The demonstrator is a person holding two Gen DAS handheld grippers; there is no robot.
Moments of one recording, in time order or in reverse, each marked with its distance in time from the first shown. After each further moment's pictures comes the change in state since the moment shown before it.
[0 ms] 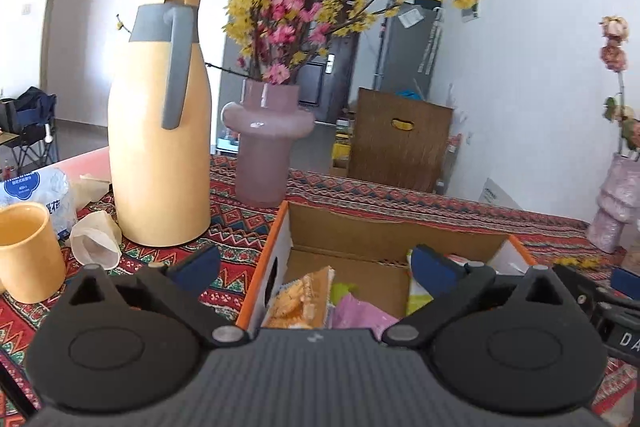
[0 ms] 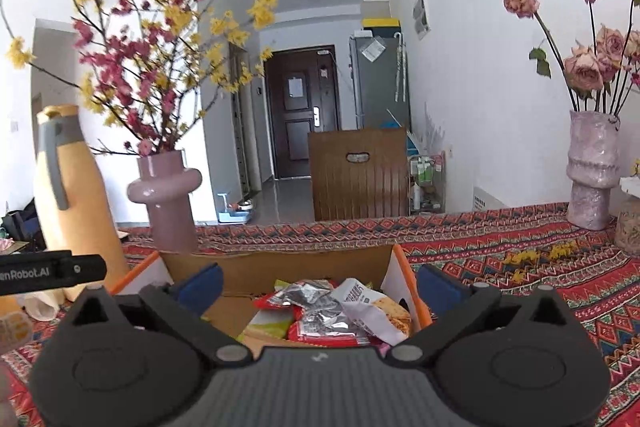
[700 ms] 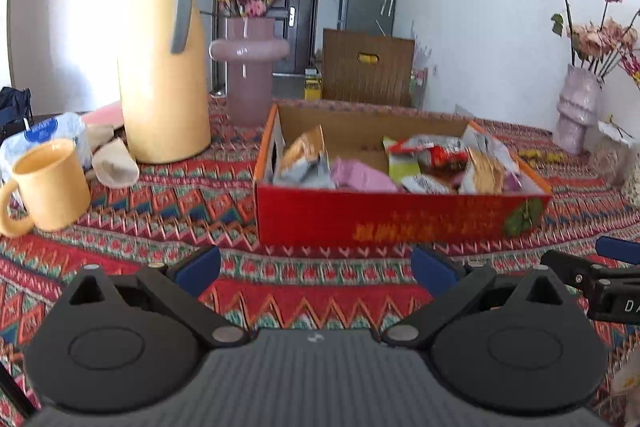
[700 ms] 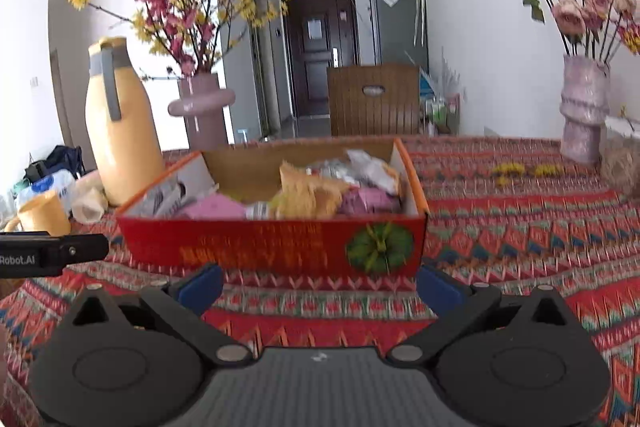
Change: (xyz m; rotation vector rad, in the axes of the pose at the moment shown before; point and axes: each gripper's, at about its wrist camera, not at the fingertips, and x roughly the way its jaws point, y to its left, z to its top) left arm -0.075 0.018 -0.077 0.121 0.157 -0.074; right arm -0.088 0.000 -0.061 -0.013 0.207 0.048
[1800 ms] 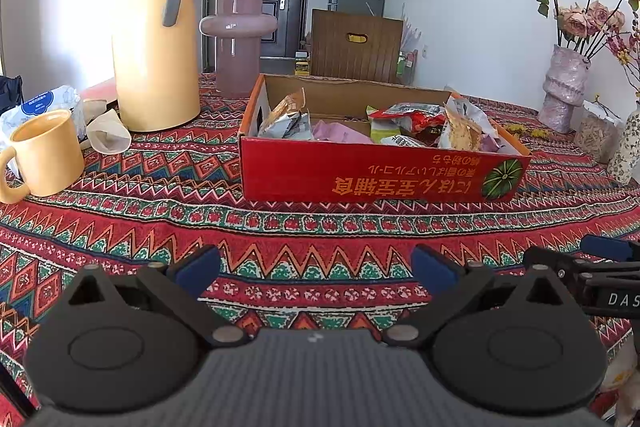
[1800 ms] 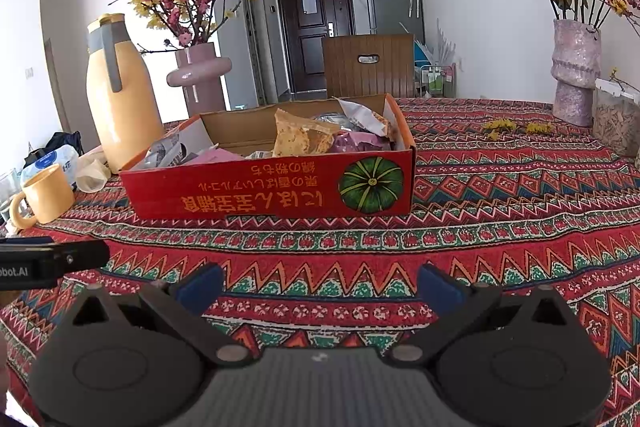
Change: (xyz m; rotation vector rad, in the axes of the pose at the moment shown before) left arm -0.014 -0.008 -0.023 0.003 0.047 -0.025; right arm -0.017 -0.005 -0.030 0.028 0.074 0.003
